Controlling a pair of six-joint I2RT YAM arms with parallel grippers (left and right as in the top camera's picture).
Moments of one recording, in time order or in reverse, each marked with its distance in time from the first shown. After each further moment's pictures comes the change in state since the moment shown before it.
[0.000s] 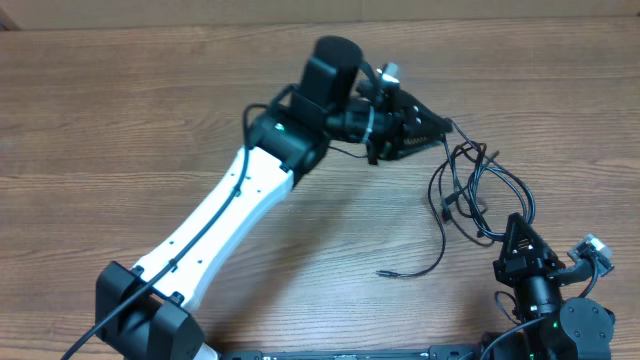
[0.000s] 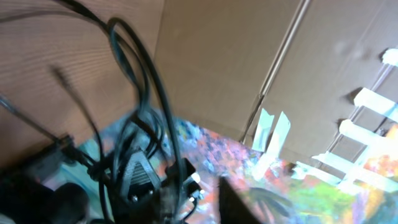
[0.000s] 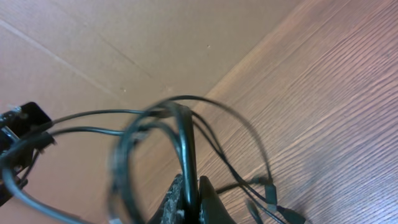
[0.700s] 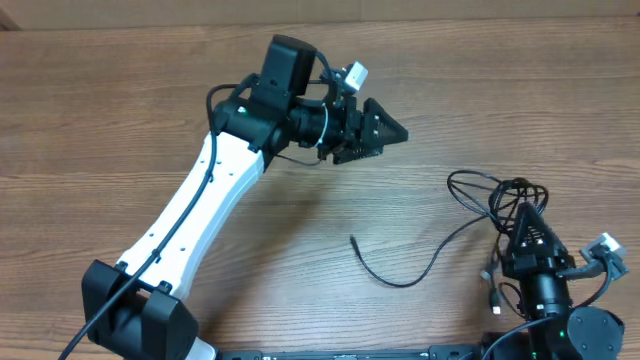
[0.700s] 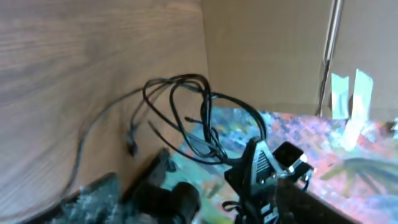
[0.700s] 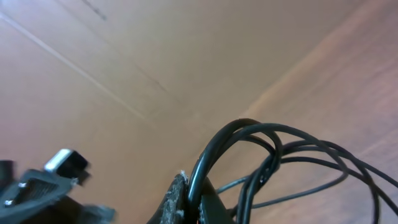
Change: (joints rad) left arm 0.127 -0.002 0.001 -0.385 0.061 0.711; right arm 0.000 0.001 -0.004 0.174 -0.002 0.035
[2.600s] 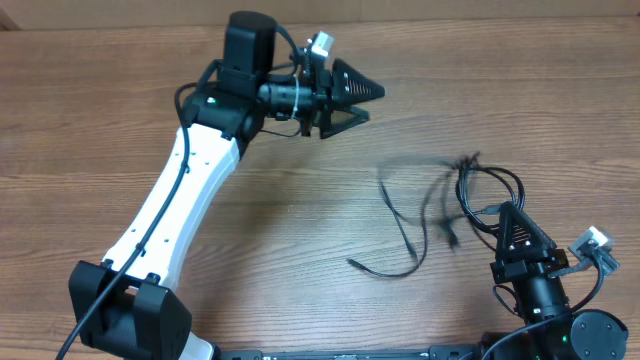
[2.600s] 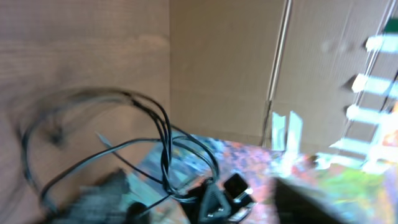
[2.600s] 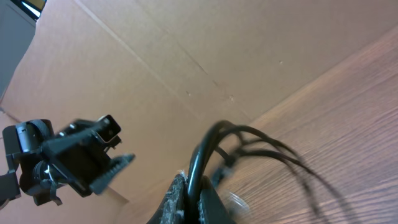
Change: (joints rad) left arm 0.130 0.000 0.000 0.225 0.106 -0.332; right arm 0.000 0.000 -0.001 0.055 -0.171 -0.055
